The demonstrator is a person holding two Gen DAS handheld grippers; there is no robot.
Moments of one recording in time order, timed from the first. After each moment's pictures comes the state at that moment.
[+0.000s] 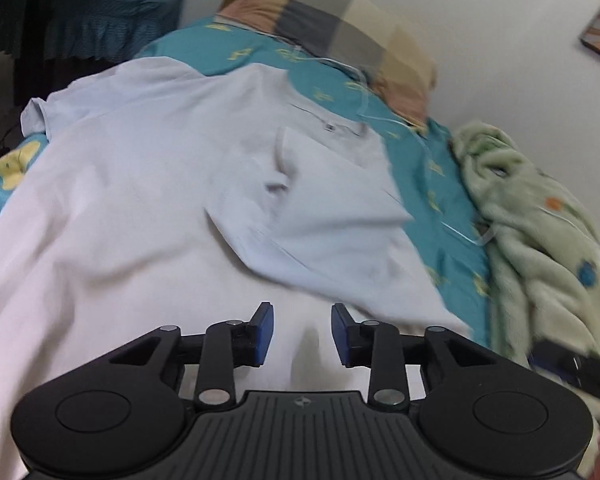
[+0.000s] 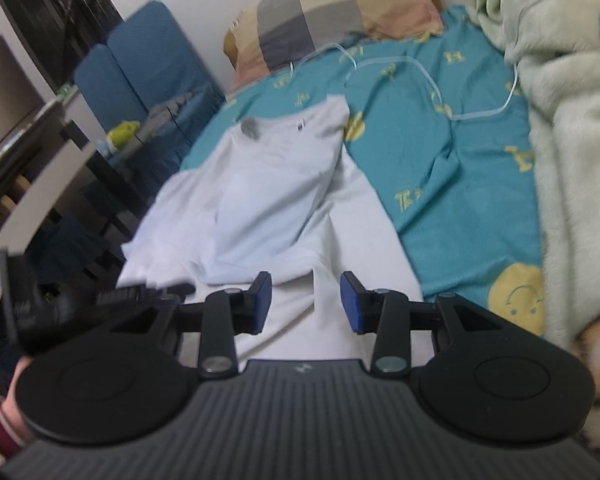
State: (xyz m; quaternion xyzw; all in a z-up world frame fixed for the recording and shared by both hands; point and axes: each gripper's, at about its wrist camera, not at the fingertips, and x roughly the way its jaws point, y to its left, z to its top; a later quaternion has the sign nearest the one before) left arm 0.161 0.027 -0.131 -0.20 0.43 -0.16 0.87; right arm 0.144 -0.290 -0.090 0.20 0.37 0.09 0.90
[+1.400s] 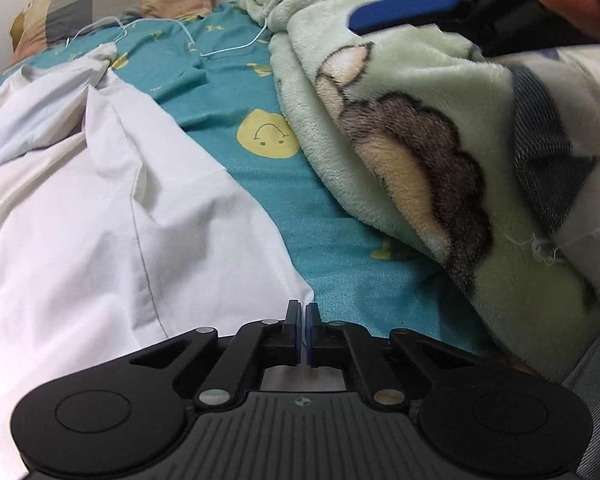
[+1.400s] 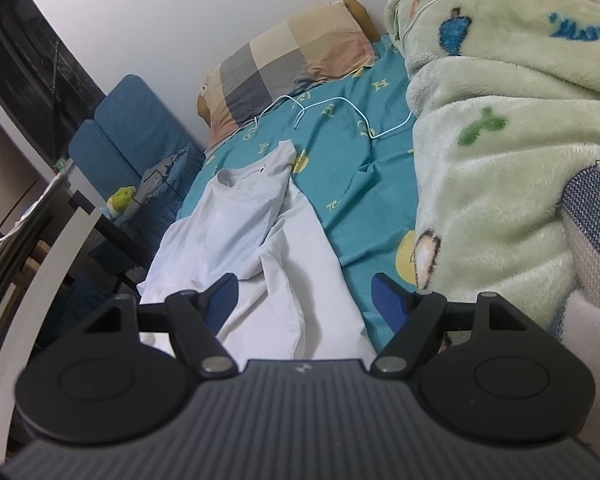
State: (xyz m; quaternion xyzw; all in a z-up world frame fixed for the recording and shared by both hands) left arm -0.025 -0.219 -0.190 0.08 0.45 -0.30 0.84; right arm 0.032 -0.372 -0.078 0.28 0.32 0.04 0.90
